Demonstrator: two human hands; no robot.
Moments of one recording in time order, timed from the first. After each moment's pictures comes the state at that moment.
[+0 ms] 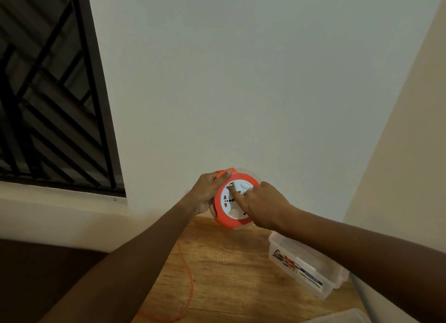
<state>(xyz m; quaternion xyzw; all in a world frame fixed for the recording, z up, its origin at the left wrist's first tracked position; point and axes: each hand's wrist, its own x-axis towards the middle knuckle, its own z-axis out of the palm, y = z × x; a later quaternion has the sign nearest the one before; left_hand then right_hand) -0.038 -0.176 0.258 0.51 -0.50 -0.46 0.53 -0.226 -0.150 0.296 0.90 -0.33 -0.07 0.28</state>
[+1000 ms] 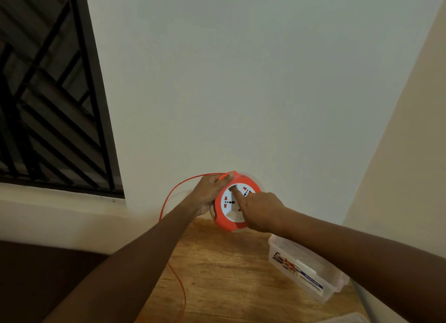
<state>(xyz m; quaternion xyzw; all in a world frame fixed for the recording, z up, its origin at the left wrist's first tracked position) -0.042 -0.184 0.256 0.53 -0.50 -0.45 0.52 -0.215 -0.156 0.288 0.89 -0.42 -0.07 0.13</state>
